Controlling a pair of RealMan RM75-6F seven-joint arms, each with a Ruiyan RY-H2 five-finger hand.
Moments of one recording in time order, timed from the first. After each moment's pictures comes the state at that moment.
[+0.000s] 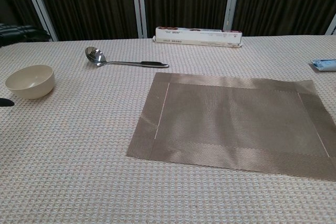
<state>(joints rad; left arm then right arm) -0.45 -1.24 -0.06 -1.56 1.59 1.17 0.19 0.47 -1.26 0.11 -1.14 -1.63 1.51 0.03</state>
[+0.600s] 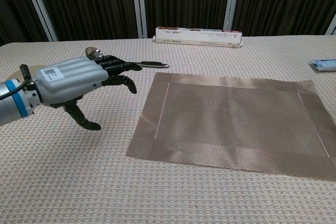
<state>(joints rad) -0.68 -1.60 -0.06 -1.22 1.76 1.03 0.11 0.20 -1.17 0.03 -1.66 -1.52 1.62 -0.07</state>
